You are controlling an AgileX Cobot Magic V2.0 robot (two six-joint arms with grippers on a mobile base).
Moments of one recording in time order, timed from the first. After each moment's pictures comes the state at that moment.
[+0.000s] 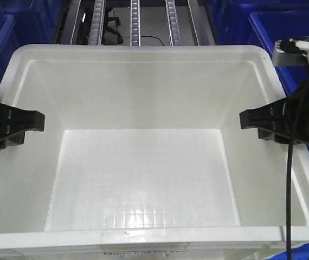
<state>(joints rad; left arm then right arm) -0.47 1.14 -1.18 0.17 1.18 -0.59 0.43 1.19 -1.17 -0.10 1.07 0.38</state>
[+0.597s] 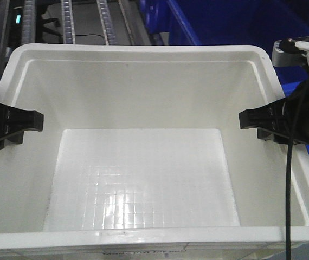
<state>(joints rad) -0.47 1.14 -1.18 0.18 1.18 -0.59 0.43 1.19 -1.17 -0.10 1.07 0.38</state>
